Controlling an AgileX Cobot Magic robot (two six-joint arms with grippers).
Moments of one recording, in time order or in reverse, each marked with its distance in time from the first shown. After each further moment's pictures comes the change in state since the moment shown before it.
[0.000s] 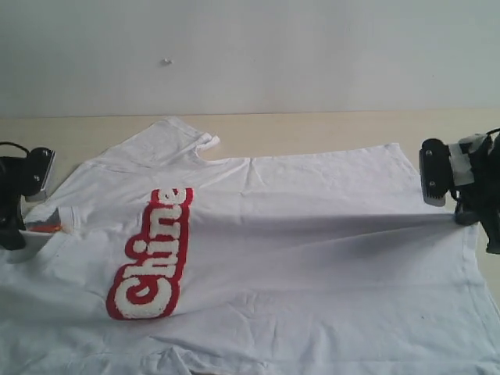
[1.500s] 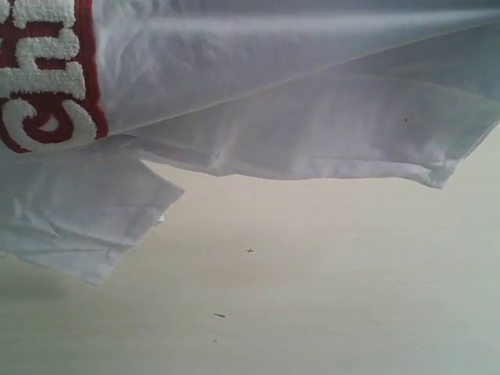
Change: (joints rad) left arm -0.006 -0.907 0.000 0.370 0.000 -0.686; right arm 0.026 -0.744 -0.117 0.096 0.204 0.442
